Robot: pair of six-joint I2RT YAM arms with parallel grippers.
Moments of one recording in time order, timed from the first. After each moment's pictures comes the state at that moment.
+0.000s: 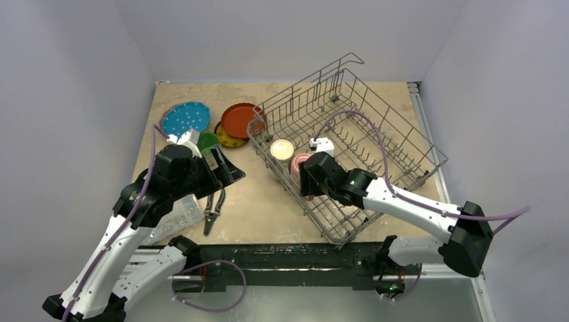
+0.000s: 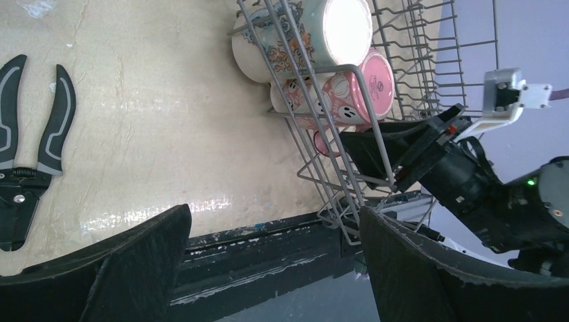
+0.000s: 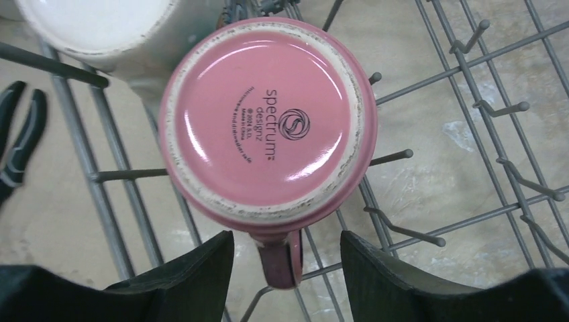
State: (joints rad) left arm -0.51 0.76 1.07 -0.95 0.06 -0.89; right arm 0.94 1.27 0.93 -0.54 0.39 0.62
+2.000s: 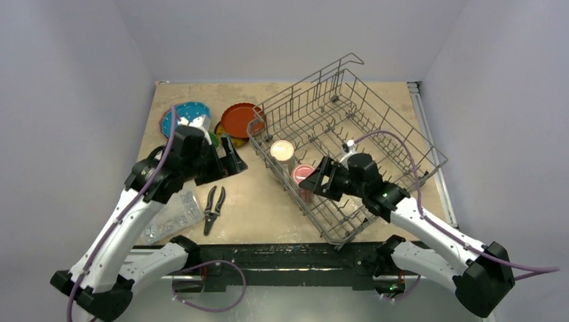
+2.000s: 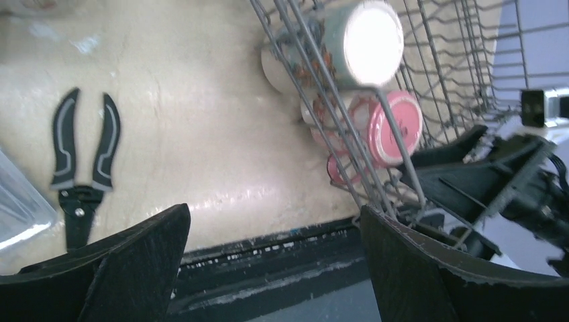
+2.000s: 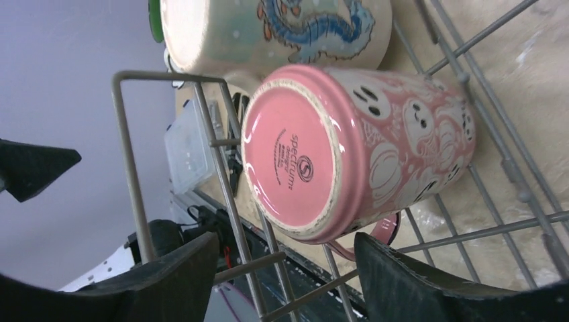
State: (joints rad) left arm -0.51 0.89 1.16 -1.01 0.04 -0.77; right arm 0.66 0.94 0.57 -0.14 -0.26 1.02
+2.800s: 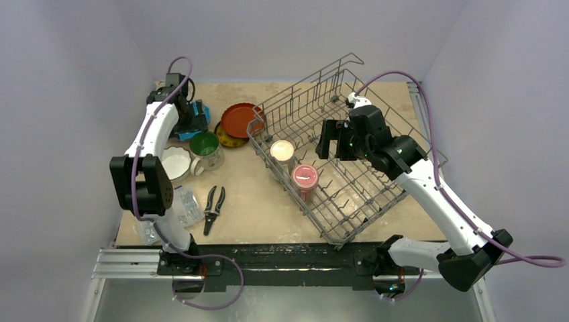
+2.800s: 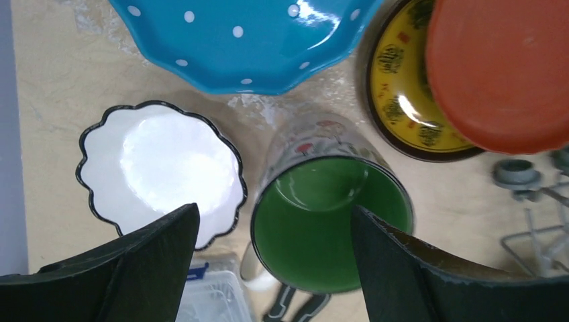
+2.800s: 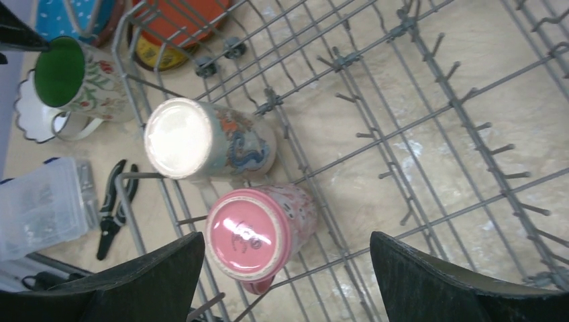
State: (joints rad) left arm 0.02 1.72 1.59 -0.93 -0.15 -0.28; right arm 0.60 1.19 1.33 -0.84 0.09 0.51
